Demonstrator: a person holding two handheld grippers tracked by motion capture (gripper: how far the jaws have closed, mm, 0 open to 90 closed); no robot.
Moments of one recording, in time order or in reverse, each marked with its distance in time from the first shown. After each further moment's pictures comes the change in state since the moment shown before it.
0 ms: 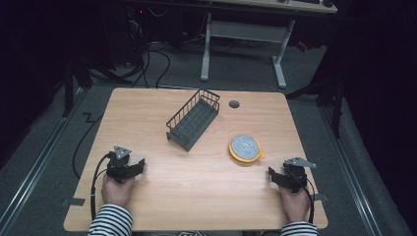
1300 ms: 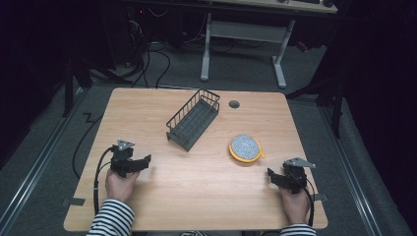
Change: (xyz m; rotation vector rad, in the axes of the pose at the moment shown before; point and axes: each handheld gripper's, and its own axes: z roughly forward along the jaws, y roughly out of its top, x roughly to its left) left arm -0.014 0.031 -0.009 0.025 -0.082 -0.067; right arm 0.001 -0.001 -0.001 0.007 0.015 -0.007
